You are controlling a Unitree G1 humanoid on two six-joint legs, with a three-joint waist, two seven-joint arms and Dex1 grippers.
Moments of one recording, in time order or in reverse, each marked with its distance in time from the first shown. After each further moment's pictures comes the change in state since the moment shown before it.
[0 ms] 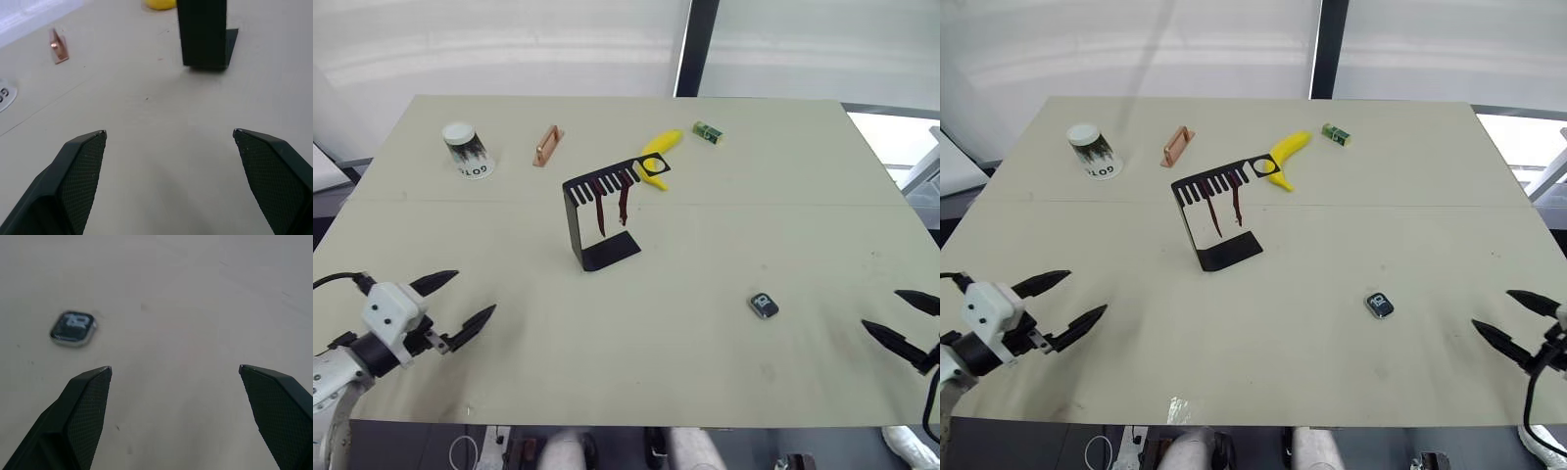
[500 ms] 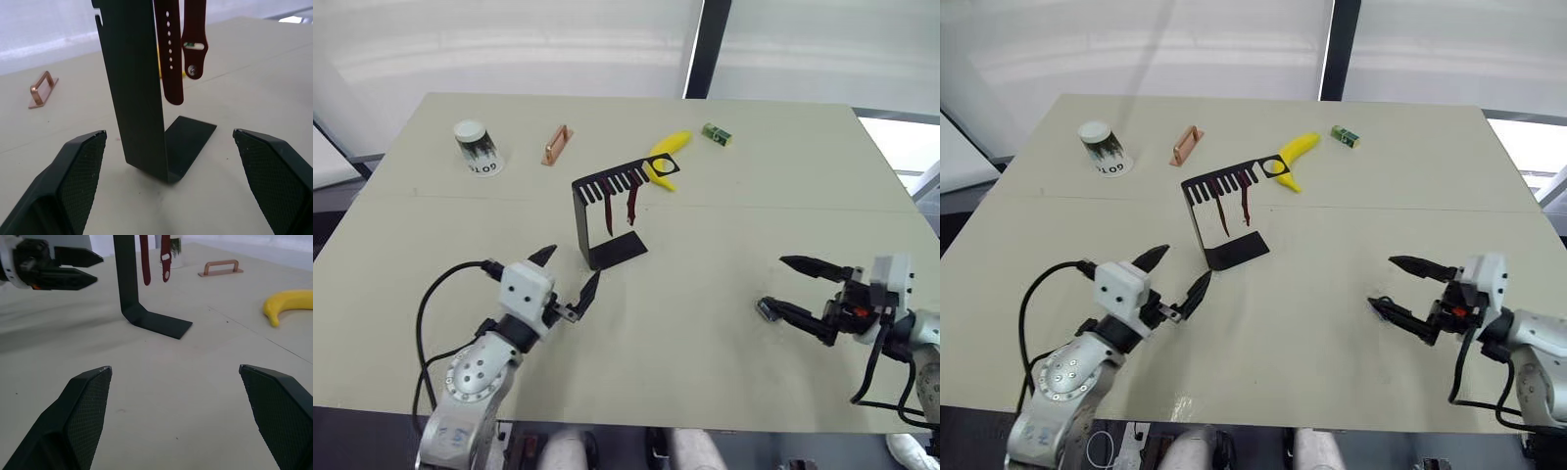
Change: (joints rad) left arm -0.218 -0.422 -0.508 -0.173 0.331 0.240 0.544; right arm -0.103 0.091 0.210 -0.402 0.129 0.258 -0.002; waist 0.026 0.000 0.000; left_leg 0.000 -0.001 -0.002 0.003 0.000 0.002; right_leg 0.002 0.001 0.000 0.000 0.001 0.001
